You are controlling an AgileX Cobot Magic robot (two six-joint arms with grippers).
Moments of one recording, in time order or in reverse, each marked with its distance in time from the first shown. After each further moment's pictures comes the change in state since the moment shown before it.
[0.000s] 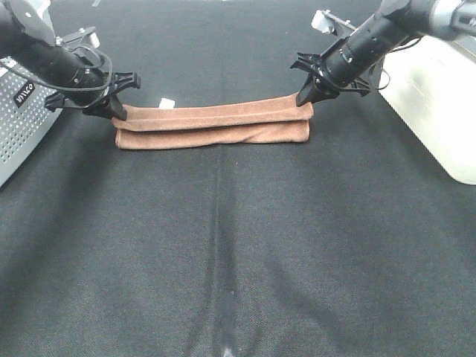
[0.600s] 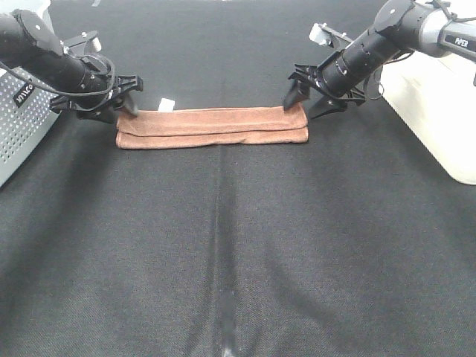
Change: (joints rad) left arm 0.000 0.049 -0.026 -0.003 -0.079 -0.001; right arm 0.000 0.066 -0.056 0.004 -0.010 0.001
